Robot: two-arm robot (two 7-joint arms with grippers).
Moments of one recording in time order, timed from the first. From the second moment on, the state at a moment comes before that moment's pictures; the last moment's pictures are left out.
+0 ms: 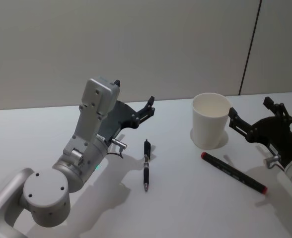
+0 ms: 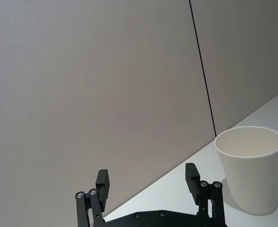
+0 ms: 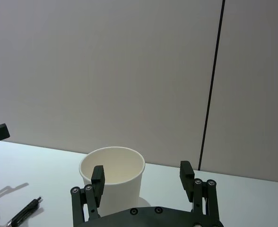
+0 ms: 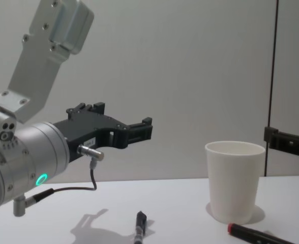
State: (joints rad) left arm -0.24 0.38 0.45 -1.63 -0.20 0.01 -0.01; right arm -0.01 0.34 -0.23 -1.77 0.29 0.03 0.07
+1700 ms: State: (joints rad) left arm -0.24 0.38 0.45 -1.63 -0.20 0.01 -0.01; right arm -0.13 0.50 -0.16 -1.89 0.33 0.22 0.20
